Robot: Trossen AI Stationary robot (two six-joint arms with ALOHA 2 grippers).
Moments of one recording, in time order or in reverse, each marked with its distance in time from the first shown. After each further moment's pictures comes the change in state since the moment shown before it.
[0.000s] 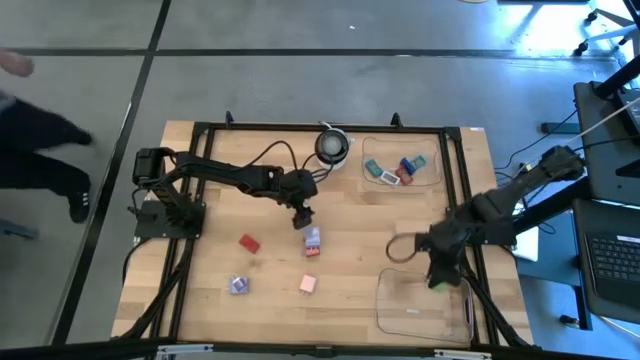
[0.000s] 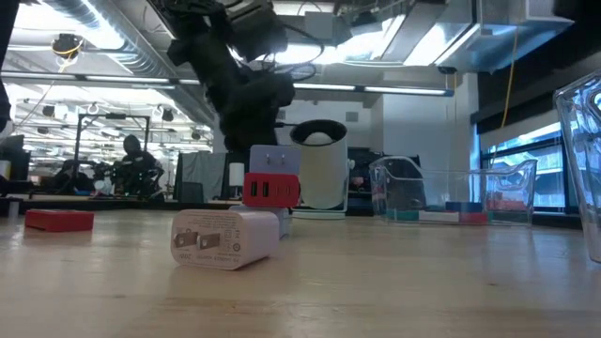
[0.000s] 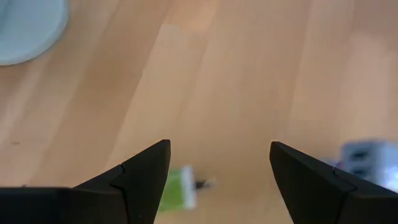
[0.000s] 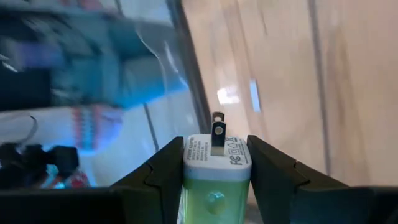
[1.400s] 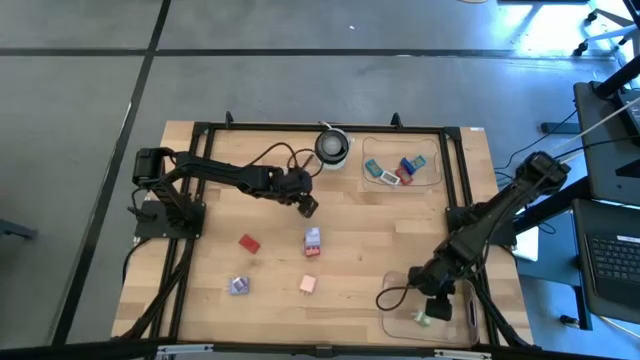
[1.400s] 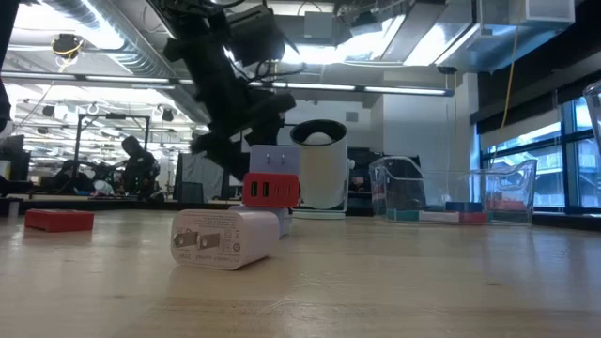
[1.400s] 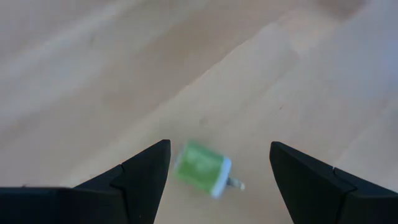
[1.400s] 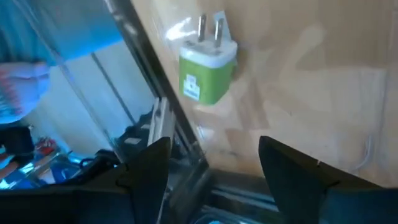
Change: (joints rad) left arm 0.000 -0.001 0.000 -0.081 -0.165 -0.617; right arm 0.196 0.392 -0.001 0.136 -0.079 0.145
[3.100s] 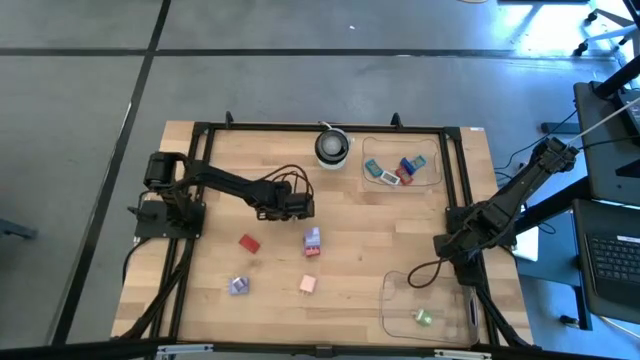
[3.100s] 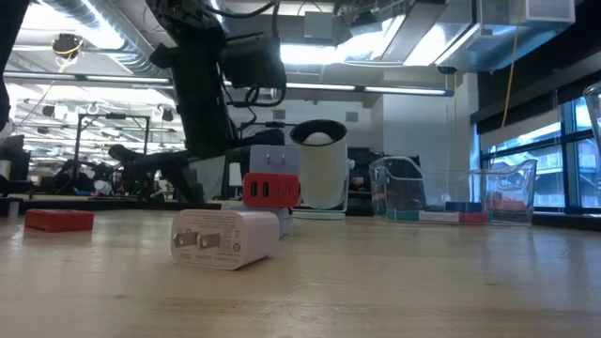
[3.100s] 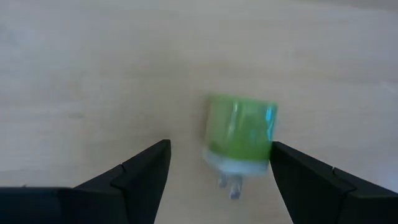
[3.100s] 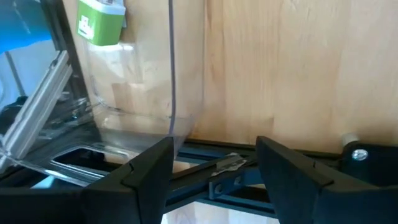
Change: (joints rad) left arm -0.103 0.105 -0.002 -0.132 -0.026 -0.779; right arm 0.001 -0.425 0.001 -0.606 0.264 -0.368
